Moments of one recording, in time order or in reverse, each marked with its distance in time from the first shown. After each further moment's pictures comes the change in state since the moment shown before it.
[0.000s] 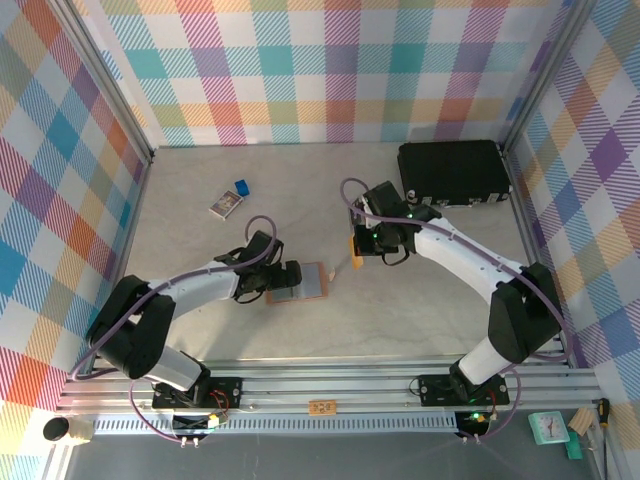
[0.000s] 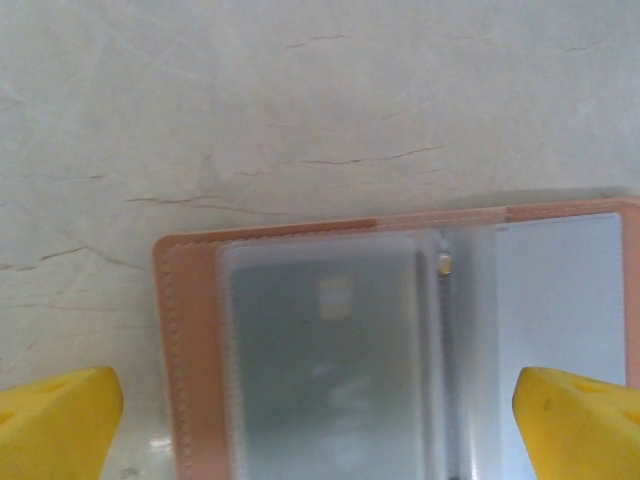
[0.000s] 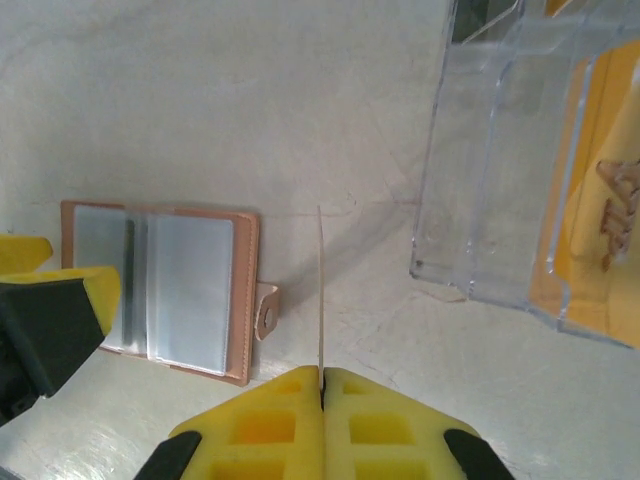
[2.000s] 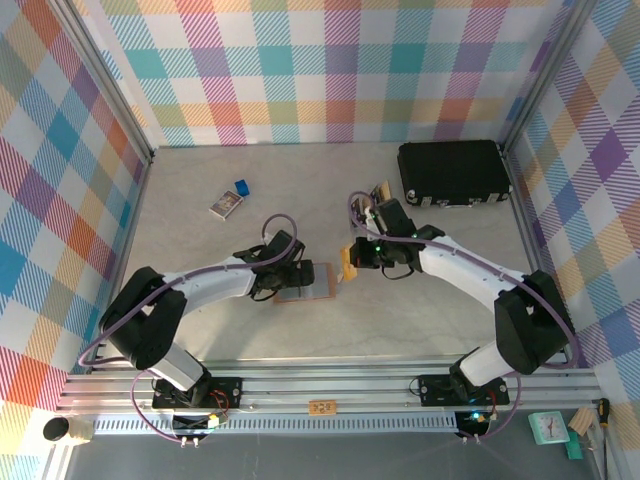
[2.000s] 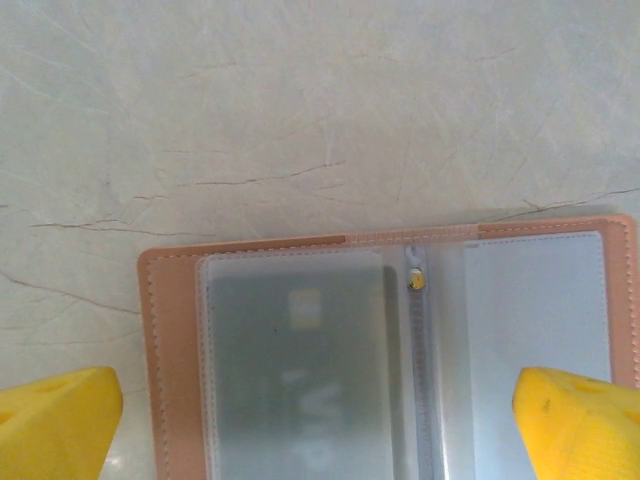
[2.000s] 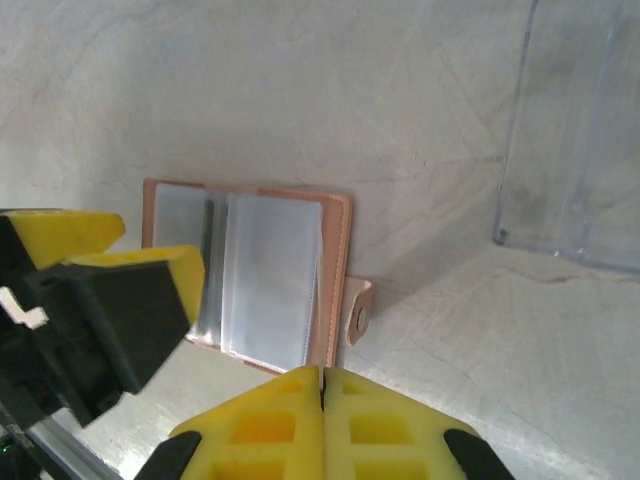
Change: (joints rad) left arm -0.120 0.053 0.099 -0.061 -0.132 -0.049; right arm -0.002 -0.073 -0.217 0.243 -0.150 0.095
